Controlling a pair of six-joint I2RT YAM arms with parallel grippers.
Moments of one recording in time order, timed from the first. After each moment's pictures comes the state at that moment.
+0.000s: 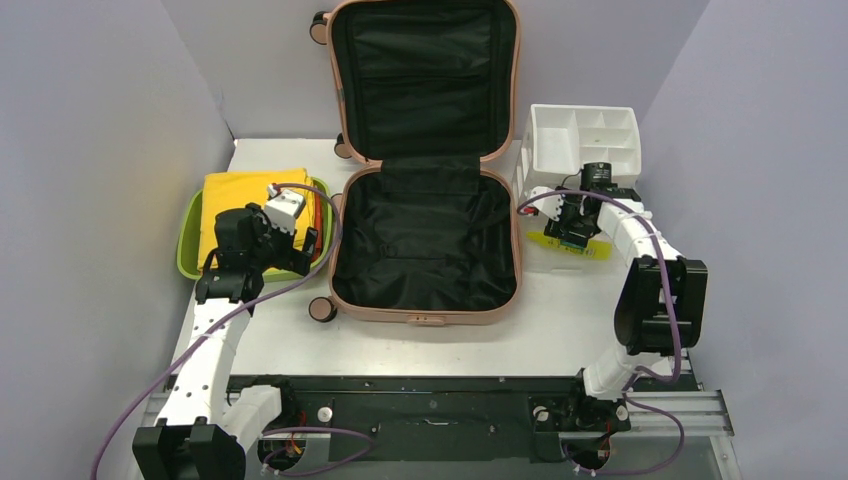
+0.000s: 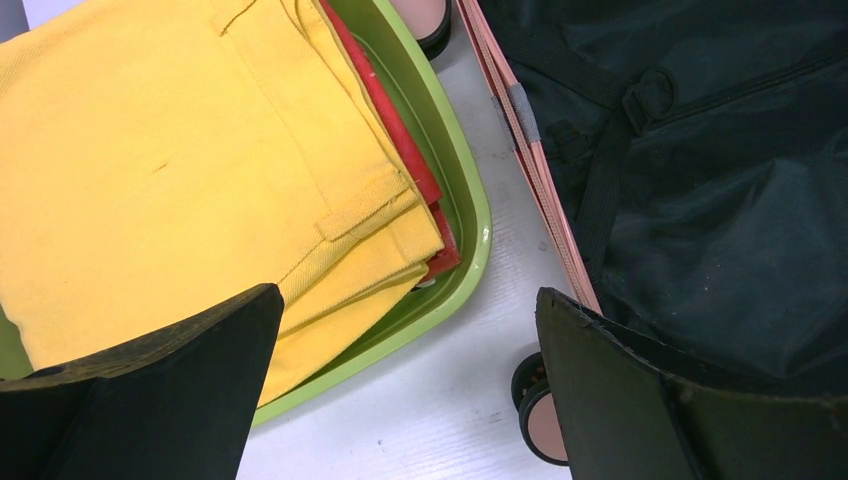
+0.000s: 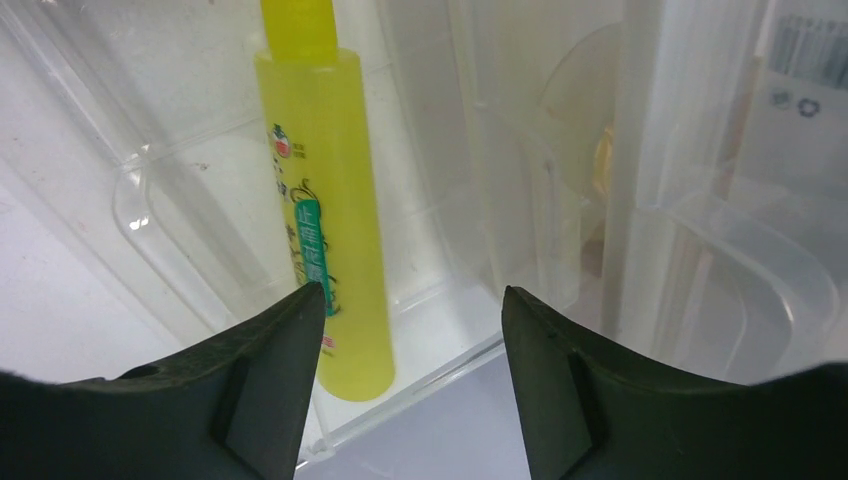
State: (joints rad) left arm 0.02 0.96 0.81 -0.41 0.25 0.32; right arm -0.04 1.68 1.25 -0.66 -0.14 -1.34
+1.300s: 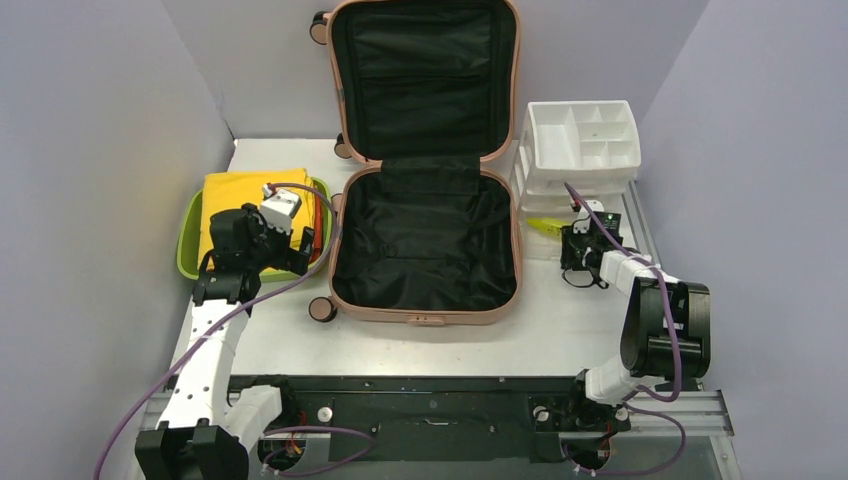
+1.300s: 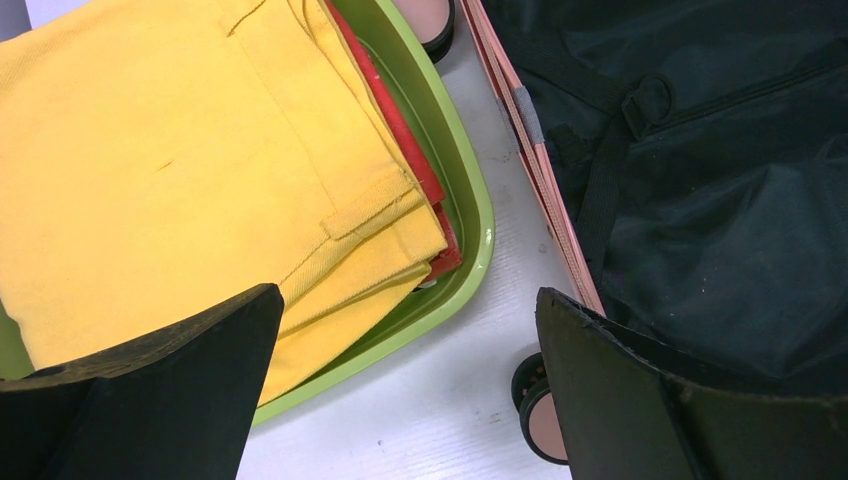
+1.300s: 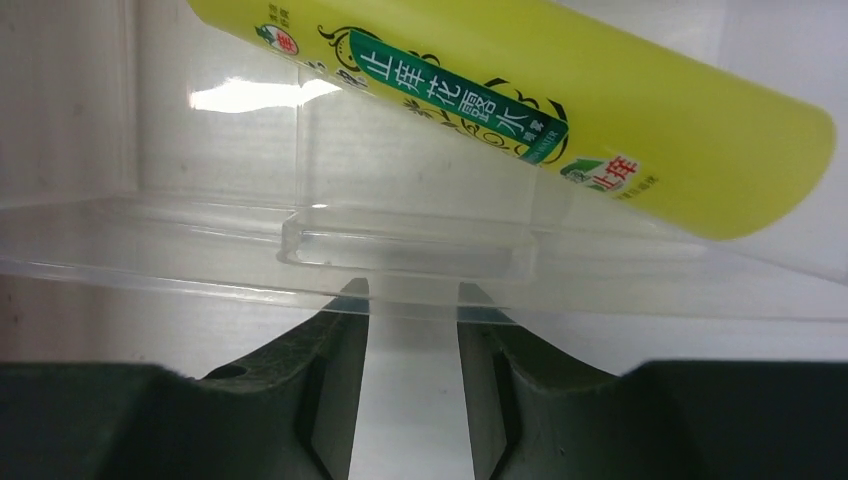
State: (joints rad) left arm 0.05 0.95 0.81 -0.41 0.28 0.31; right arm -0.13 1.52 0.75 -0.13 -0.12 -0.14
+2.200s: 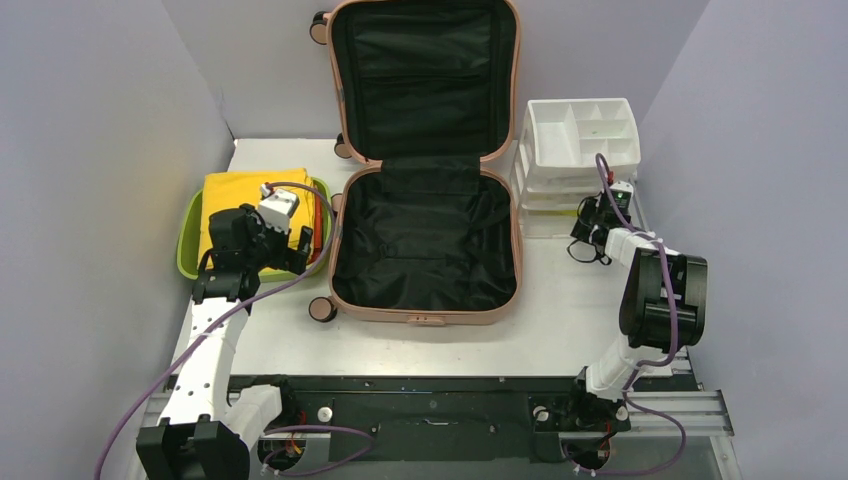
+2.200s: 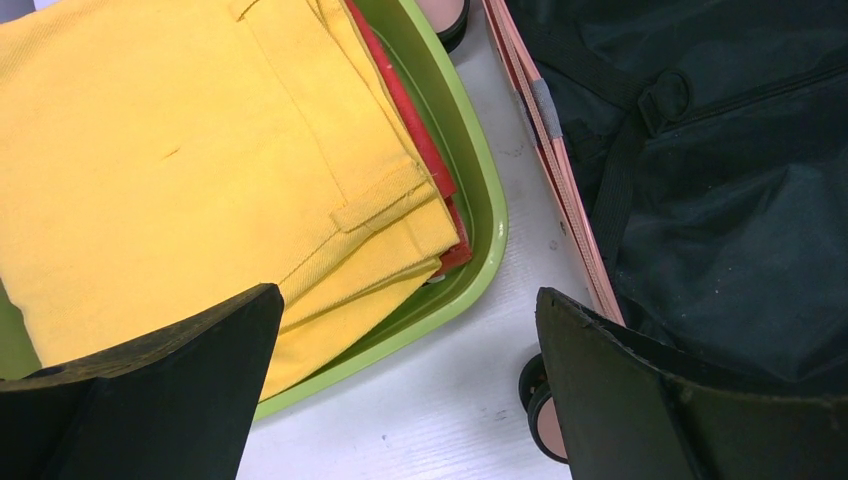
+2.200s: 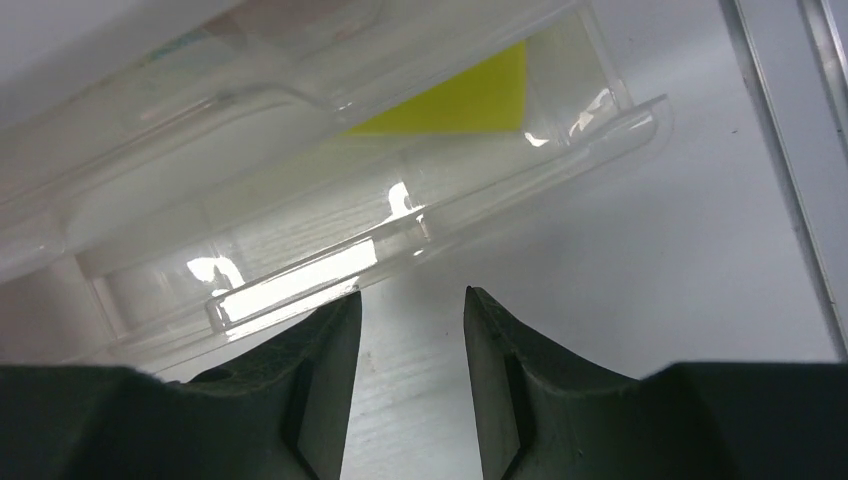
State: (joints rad) left arm 0.07 0.96 0.81 -0.41 0.27 0.31; right arm -0.17 1.69 0.93 -0.01 0.05 0.18
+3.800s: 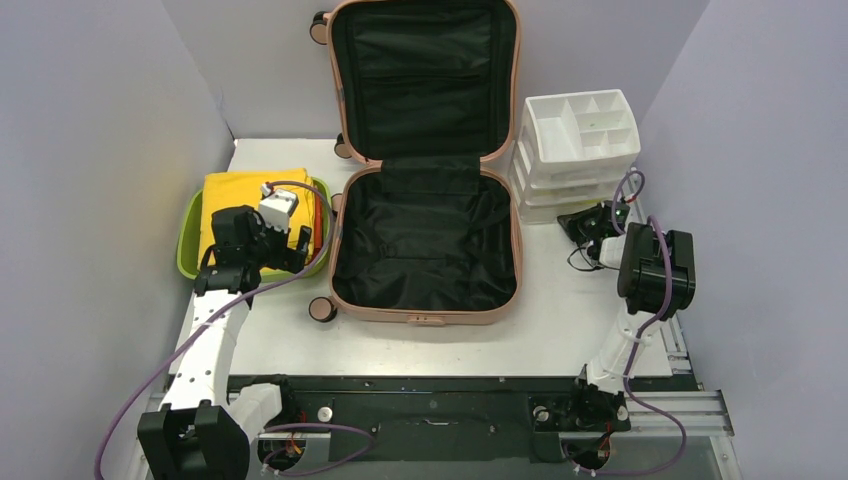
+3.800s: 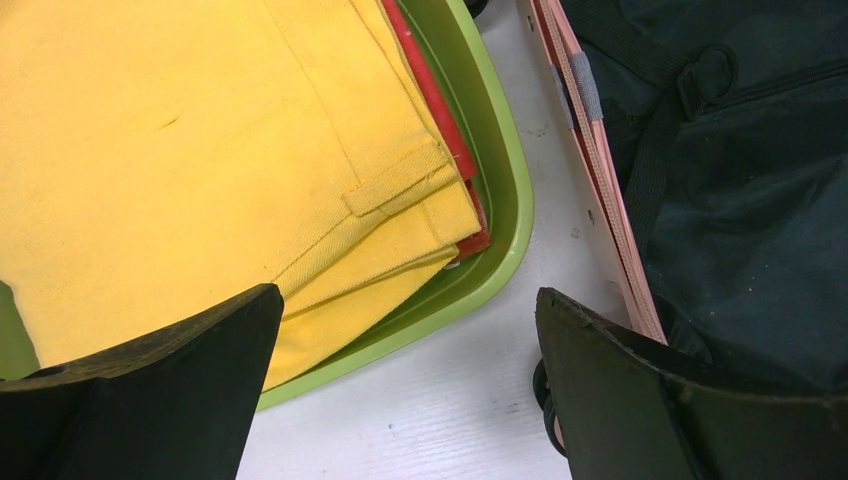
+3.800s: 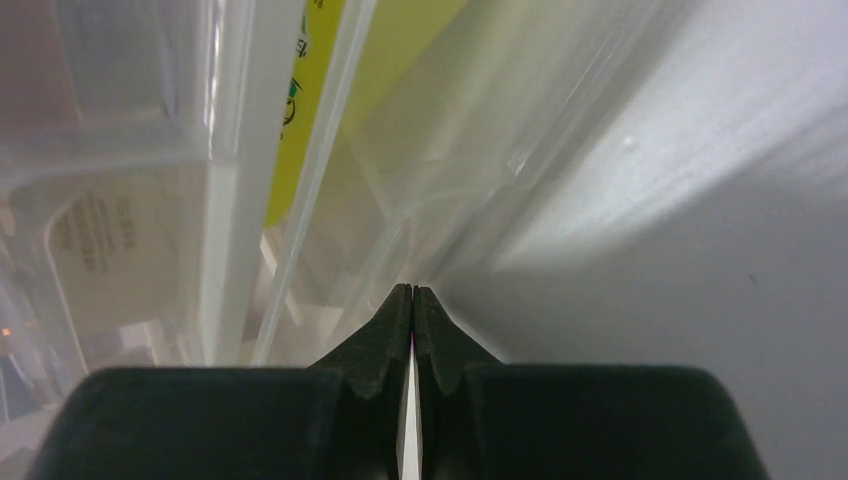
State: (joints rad) left arm 0.08 1.02 0.81 -0.42 0.24 0.32; right arm -0.23 1.97 0.88 0.50 -0.27 0.96
